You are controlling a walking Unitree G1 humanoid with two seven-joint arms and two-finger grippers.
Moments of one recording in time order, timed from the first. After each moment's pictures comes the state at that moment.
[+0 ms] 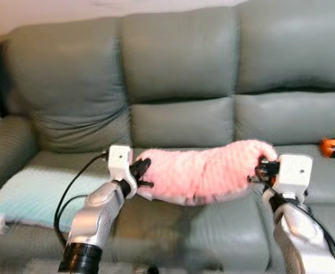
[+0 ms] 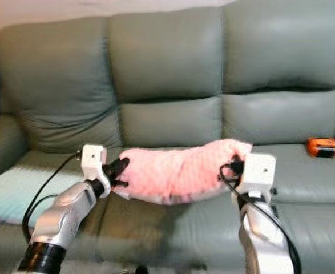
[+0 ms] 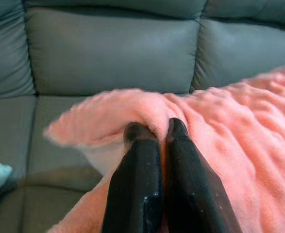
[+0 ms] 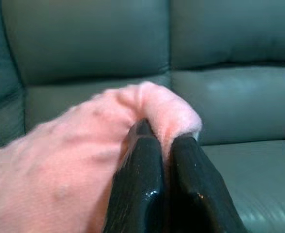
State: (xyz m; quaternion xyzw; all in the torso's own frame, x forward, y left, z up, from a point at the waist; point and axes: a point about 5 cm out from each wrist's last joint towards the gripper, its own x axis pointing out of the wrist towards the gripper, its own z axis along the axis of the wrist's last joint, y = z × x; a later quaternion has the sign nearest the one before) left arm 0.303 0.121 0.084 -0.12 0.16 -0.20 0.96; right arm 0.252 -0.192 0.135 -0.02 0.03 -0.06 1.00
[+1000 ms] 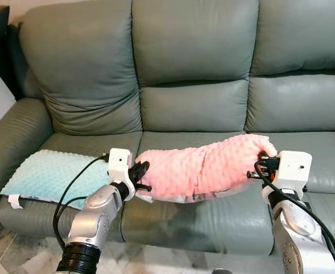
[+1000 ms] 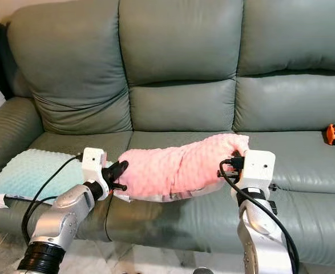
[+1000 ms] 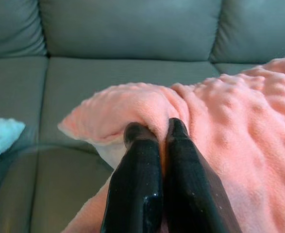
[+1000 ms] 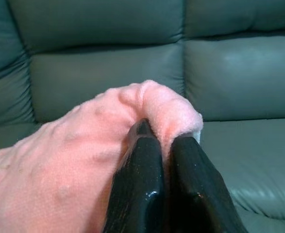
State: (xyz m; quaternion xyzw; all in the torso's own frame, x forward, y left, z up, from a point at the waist) left arm 0.302 0.126 0.066 -0.10 0.17 -0.20 0.96; right arm 0.253 -0.191 0.131 -0.03 0.03 -0.04 1.00
